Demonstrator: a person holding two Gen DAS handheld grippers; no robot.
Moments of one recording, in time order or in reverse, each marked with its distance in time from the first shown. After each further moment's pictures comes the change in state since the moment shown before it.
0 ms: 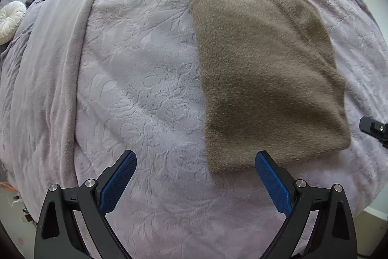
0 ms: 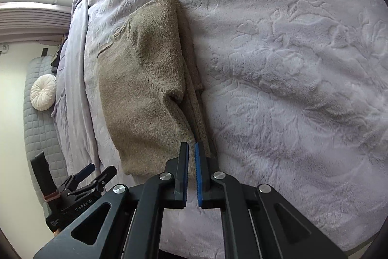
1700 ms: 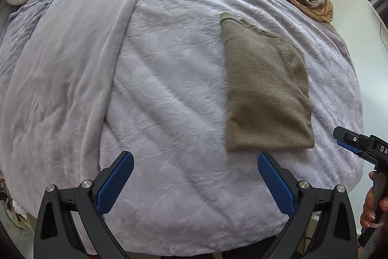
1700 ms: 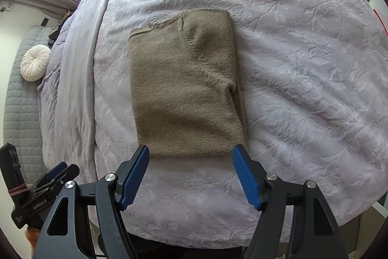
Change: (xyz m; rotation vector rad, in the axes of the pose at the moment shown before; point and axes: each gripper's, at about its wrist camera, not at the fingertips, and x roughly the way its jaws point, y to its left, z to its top) left arm -0.066 0.110 -0.042 -0.165 -0.097 -0.184; right arm -0.034 0.100 -0.050 -0.180 -0.064 -0.169
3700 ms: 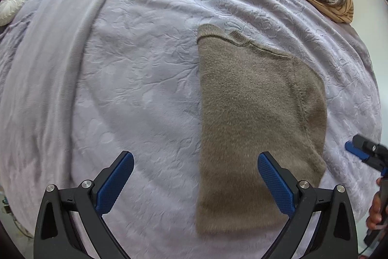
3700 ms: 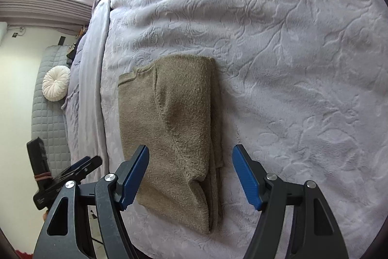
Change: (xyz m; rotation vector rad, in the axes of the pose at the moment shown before) left arm 0.098 -0.075 0.112 0.016 0.037 0.062; right arm 0.047 -0.097 0.118 0.051 0.027 0.243
